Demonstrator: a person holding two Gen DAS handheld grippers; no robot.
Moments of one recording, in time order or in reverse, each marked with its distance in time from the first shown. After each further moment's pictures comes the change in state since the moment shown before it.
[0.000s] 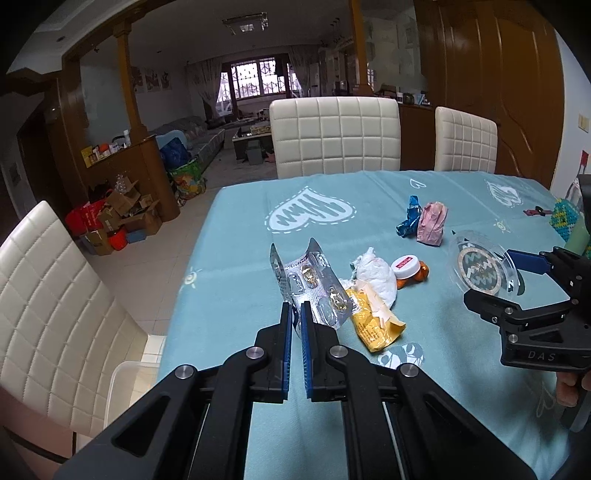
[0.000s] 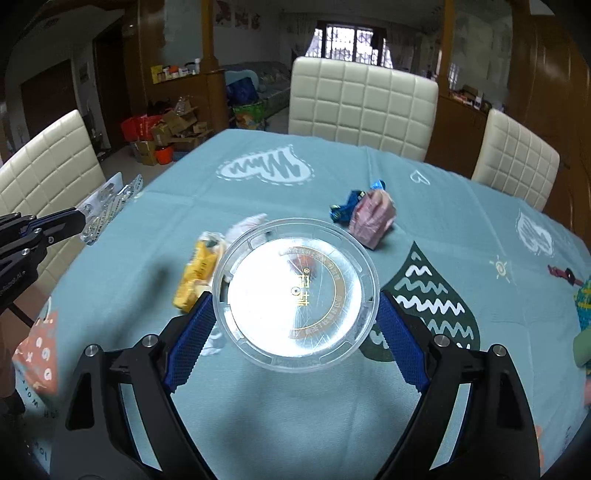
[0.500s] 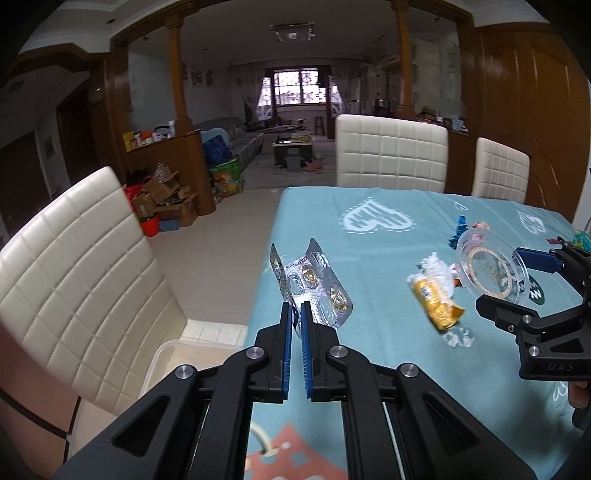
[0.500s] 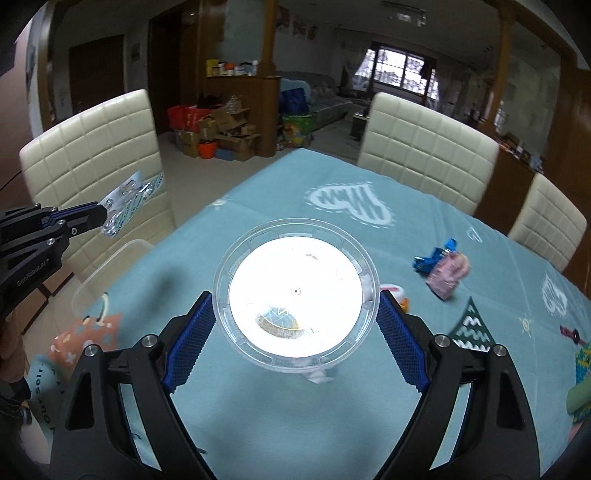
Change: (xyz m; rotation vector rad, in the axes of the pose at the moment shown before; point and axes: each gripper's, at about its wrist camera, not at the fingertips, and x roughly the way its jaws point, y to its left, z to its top) left arm -0.042 0.095 -0.036 -0.130 -0.037 0.102; right arm -0.023 0.110 0.023 -0.186 -0.045 0.093
